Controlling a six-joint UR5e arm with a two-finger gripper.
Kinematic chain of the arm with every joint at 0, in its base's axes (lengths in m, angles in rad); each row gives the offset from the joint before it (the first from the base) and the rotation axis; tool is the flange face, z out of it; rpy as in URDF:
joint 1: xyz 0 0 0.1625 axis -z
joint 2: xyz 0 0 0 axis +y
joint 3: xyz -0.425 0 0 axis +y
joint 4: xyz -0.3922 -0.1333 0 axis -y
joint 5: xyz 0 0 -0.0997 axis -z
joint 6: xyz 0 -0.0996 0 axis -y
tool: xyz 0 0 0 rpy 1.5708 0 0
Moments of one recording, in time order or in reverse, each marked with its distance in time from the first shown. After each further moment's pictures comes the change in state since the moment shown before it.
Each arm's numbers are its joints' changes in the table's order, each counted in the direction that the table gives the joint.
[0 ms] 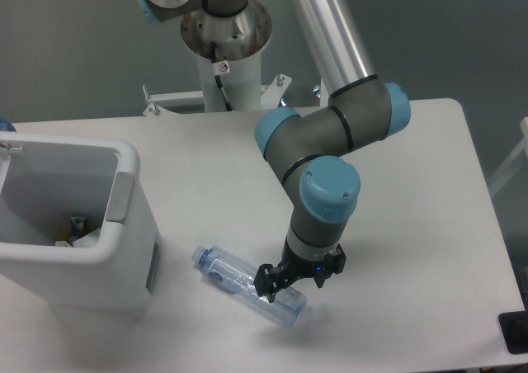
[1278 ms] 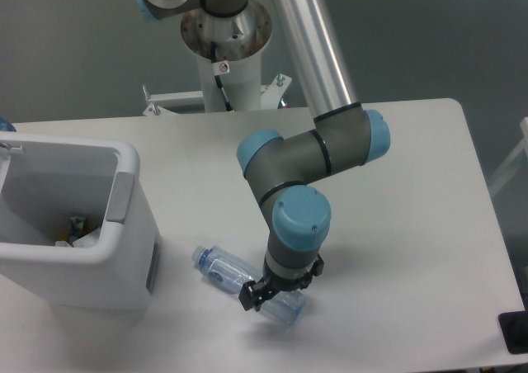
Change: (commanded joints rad) arm 0.057 0.071 -0.014 -0.020 0.080 -0.216
